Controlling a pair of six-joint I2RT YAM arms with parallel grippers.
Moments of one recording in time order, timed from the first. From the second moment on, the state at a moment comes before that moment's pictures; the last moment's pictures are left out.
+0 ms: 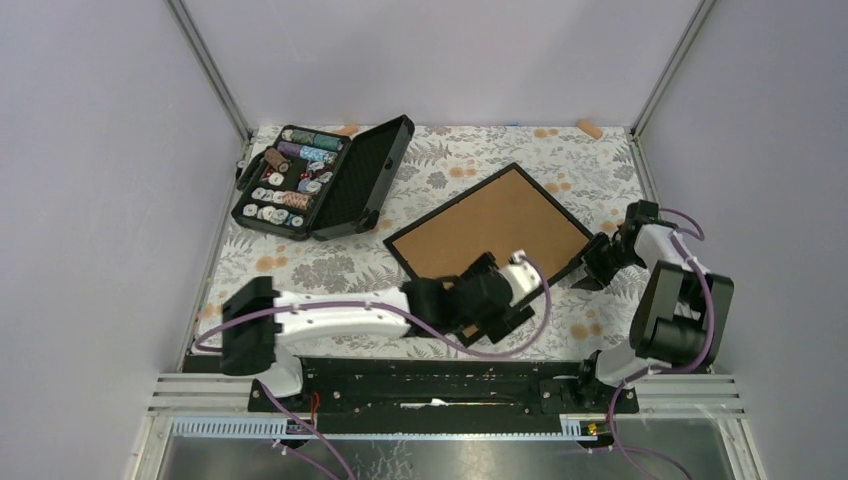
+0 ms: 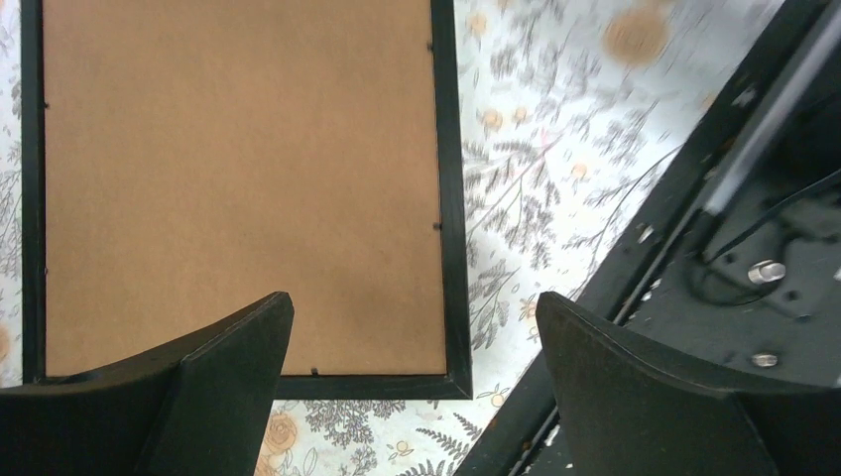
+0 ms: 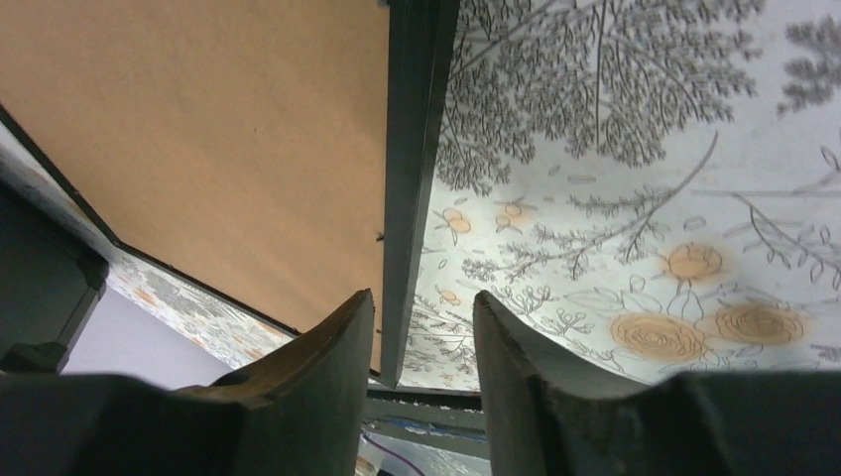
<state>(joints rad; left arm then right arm) -1.37 1.64 1.26 -0.35 -0.37 -0.14 -0.31 1.49 0.87 -0.80 -0.41 0.53</state>
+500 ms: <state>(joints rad) -1.27 1.55 1.22 -0.30 -0.17 -0.23 -0.13 1.74 0.97 -0.75 -0.32 0.61</state>
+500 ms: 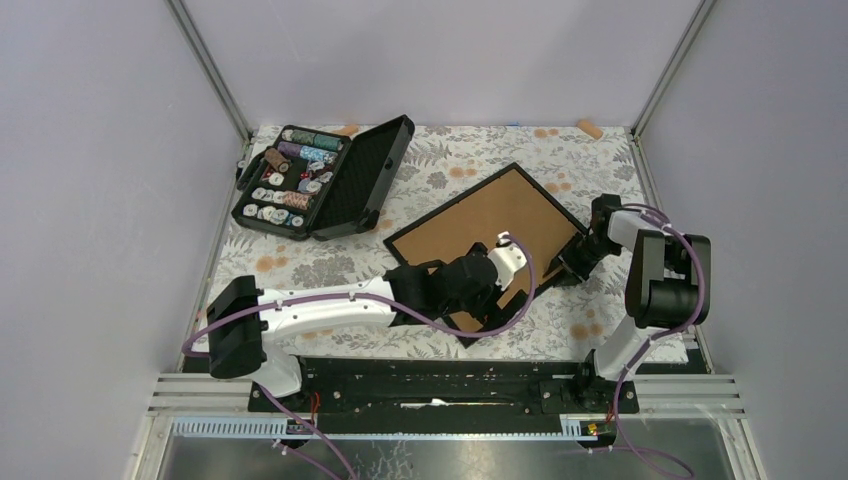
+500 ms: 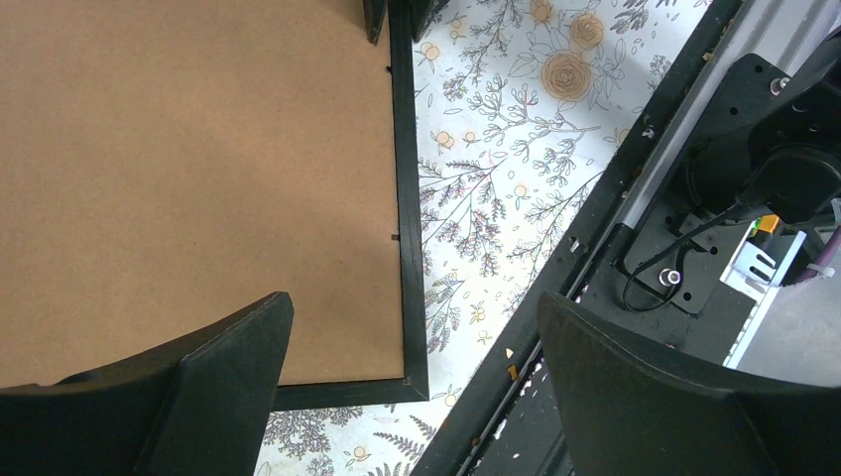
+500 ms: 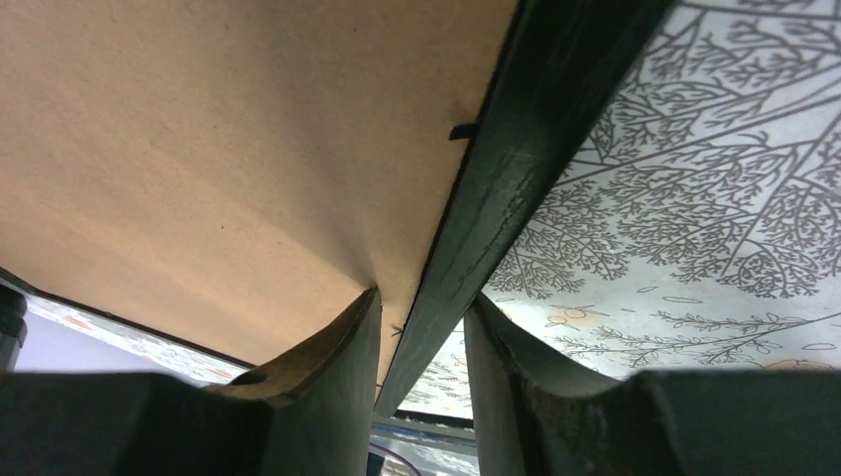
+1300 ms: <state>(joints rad) -1.40 1.92 1.36 -0.24 -0.46 -0.19 -0.13 1.59 0.93 -0.88 -0.32 0.79</state>
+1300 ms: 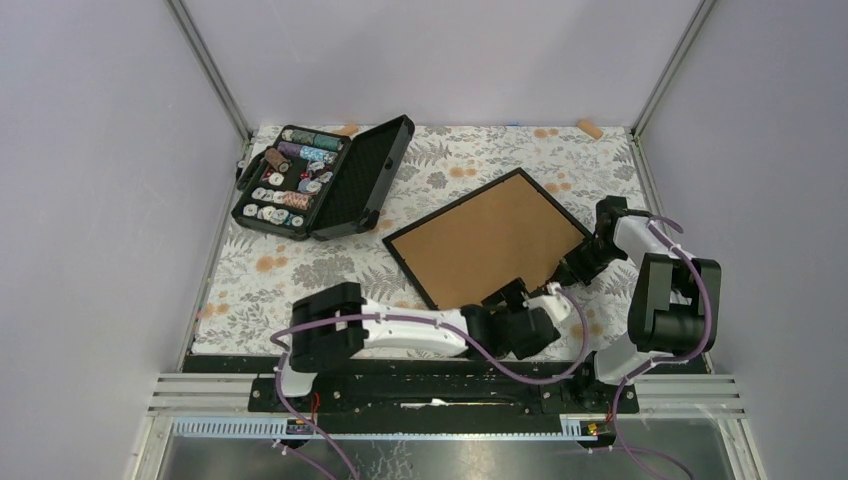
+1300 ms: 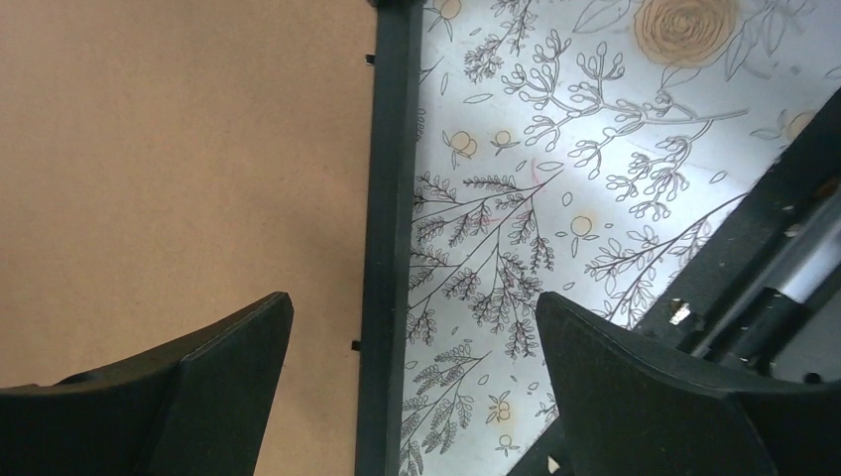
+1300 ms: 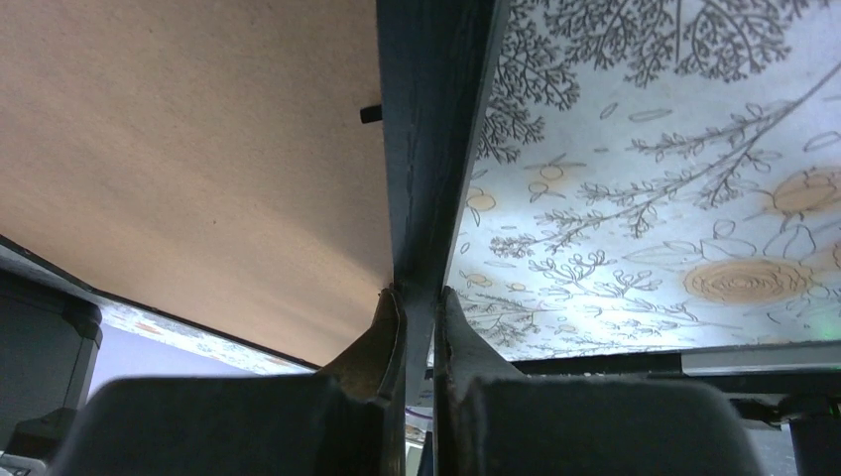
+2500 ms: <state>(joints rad) -1.45 2.17 1.60 -0.15 -1.07 0.49 -0.13 1.19 1.17 -1.04 -0.22 0.67</state>
